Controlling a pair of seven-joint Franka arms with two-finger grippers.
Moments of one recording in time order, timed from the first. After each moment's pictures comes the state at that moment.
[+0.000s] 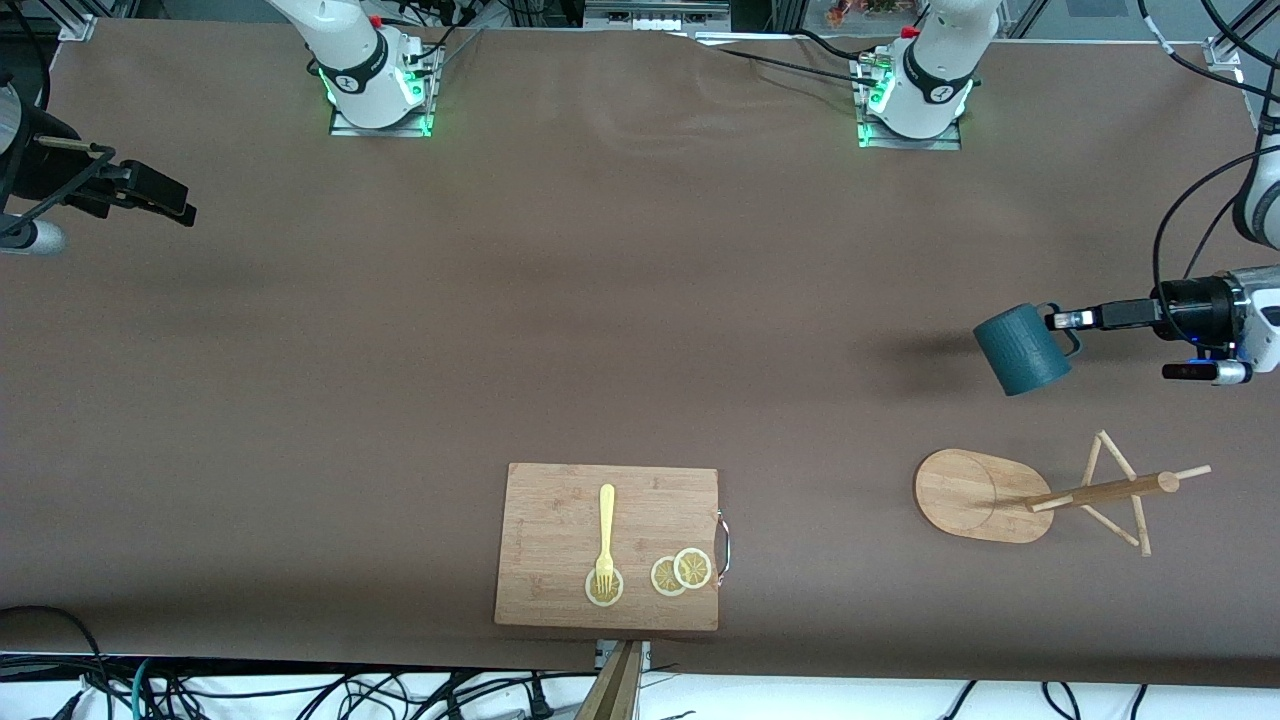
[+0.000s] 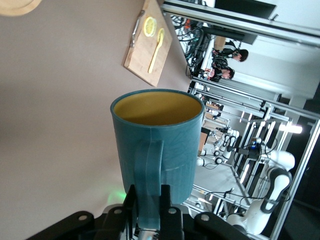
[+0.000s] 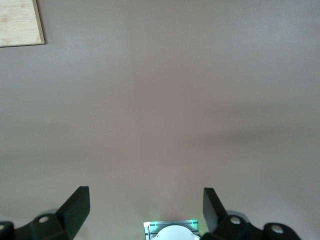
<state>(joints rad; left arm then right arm) 0.66 0.45 -0.16 -1.80 -1.01 1.41 0.40 0.02 0.02 0.01 -1.54 0.01 1.43 0.12</state>
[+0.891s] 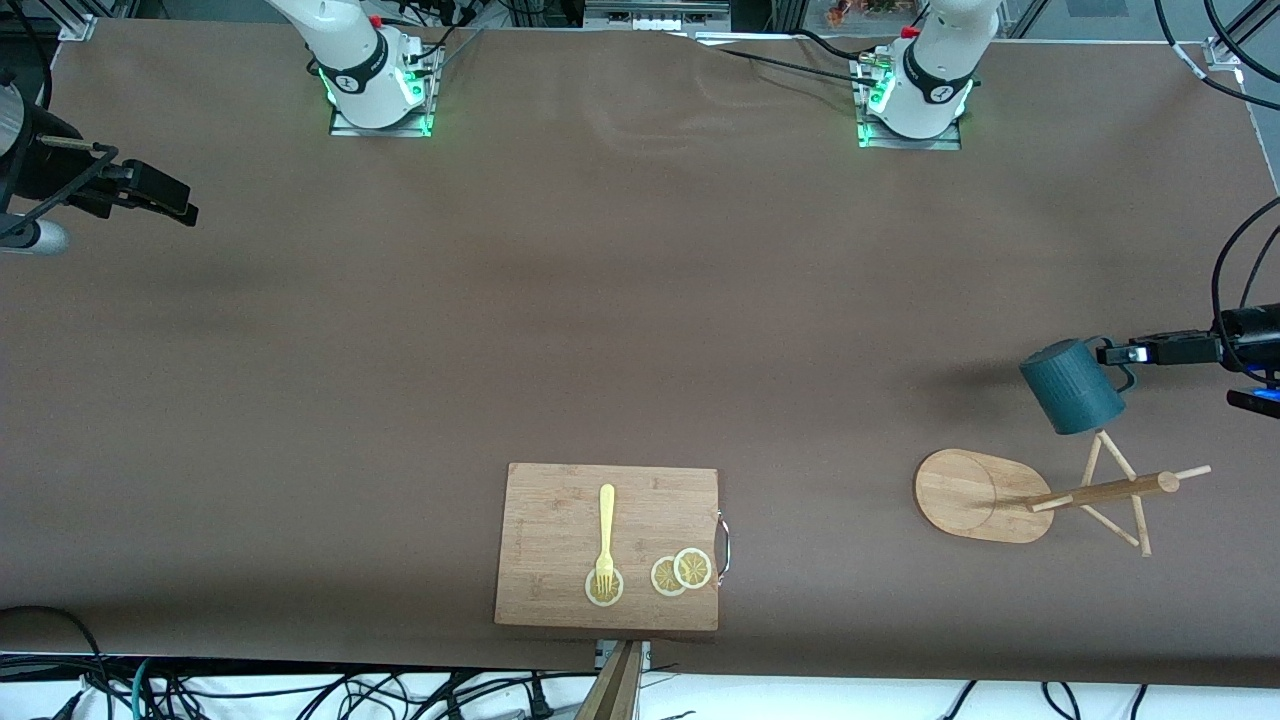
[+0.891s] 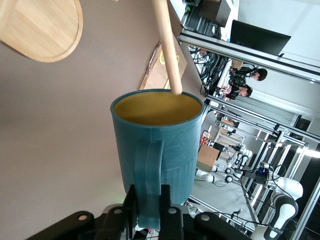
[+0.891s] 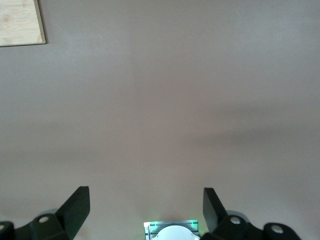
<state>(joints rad) 0.65 0.59 -0.16 -1.51 -0.95 1.41 0.26 0.02 0.02 0.01 -1.54 0.01 1.43 0.12</state>
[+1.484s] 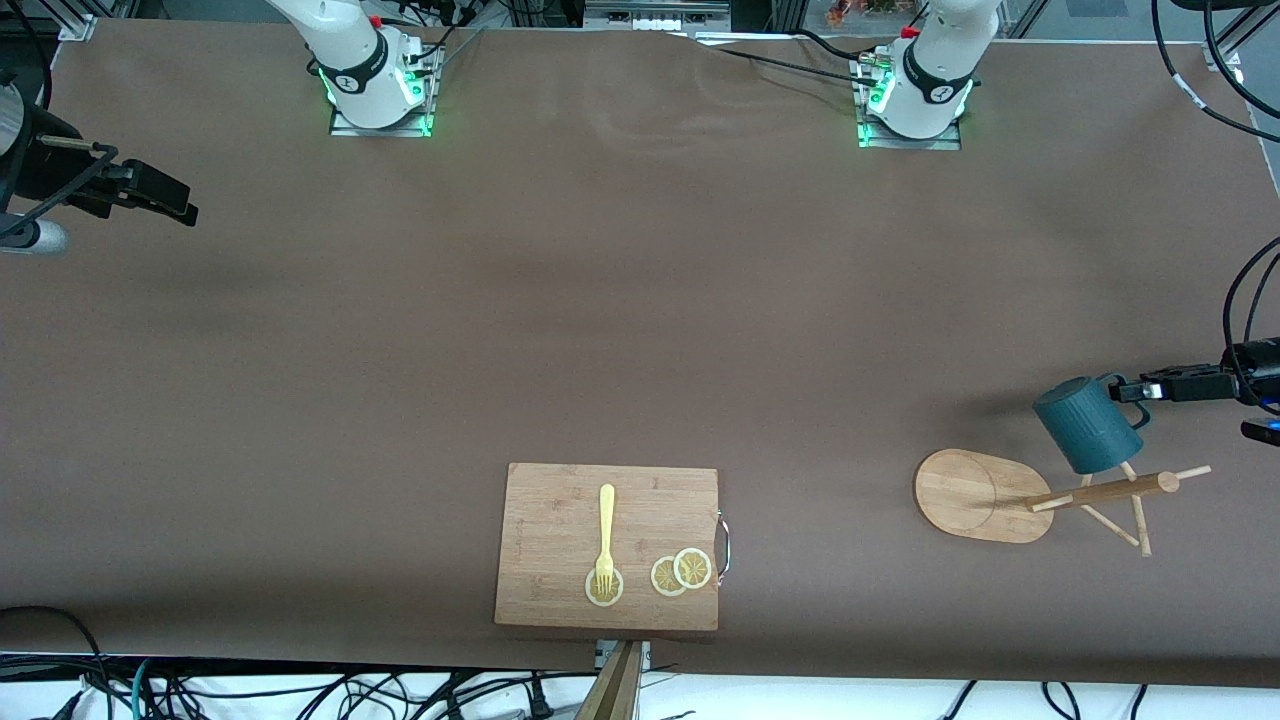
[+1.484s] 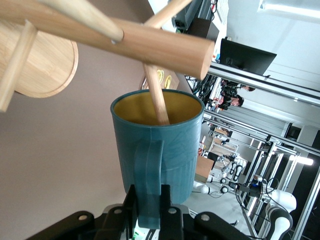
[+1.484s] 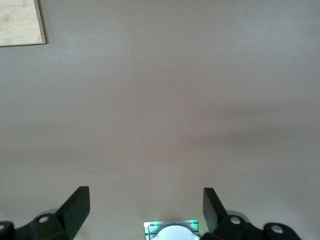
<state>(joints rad) 0.64 0.69 -0.17 -1.38 -1.00 1.45 0.24 0.02 0.02 0.01 -1.54 0.01 1.43 0.12</state>
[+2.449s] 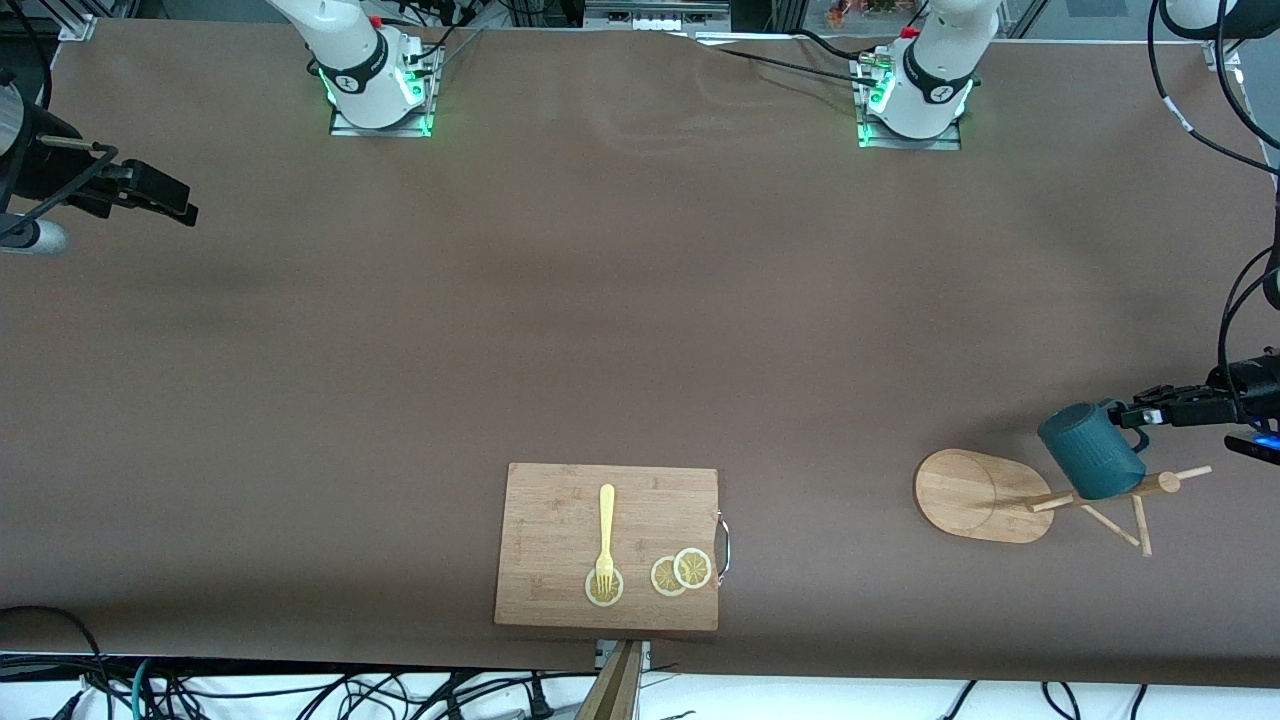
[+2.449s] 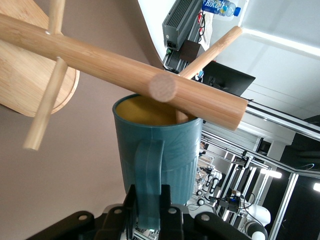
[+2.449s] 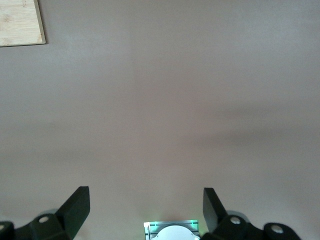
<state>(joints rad) 0.67 0.79 -0.16 -1.36 -1.09 1.47 0.23 0.02 0.02 0.01 -1.54 0.01 1.43 0.12</state>
